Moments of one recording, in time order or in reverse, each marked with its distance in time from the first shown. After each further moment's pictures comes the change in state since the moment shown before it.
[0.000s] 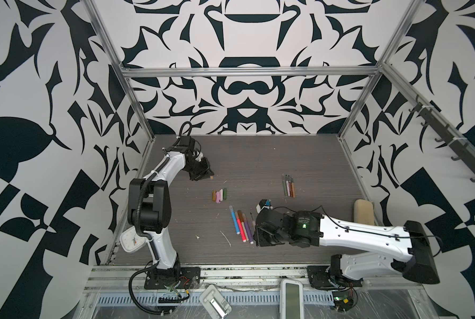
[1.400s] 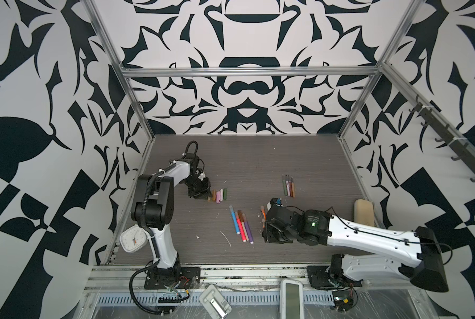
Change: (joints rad) left arm -0.026 0.056 -0.157 0.002 -0.015 0.116; right arm -0.084 -0.064 -0.078 -0.013 -0.024 0.008
